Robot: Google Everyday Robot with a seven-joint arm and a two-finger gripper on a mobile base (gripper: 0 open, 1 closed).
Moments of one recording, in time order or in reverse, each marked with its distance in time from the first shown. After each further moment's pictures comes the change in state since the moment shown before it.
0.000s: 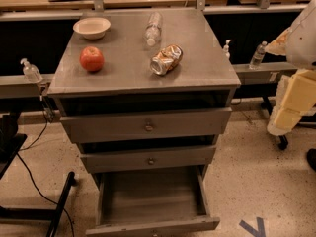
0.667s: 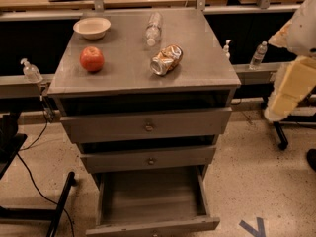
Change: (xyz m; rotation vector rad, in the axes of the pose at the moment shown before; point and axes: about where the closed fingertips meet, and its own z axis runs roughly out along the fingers) arm 0.002 -0.023 0.000 0.014 -0.010 0.054
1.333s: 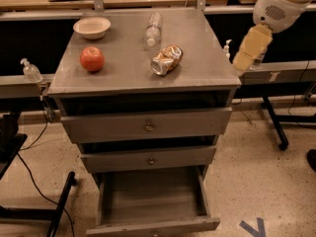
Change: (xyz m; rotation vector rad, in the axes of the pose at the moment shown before) arm -0.024 -0.118 0.055 0.013 0.051 0.272
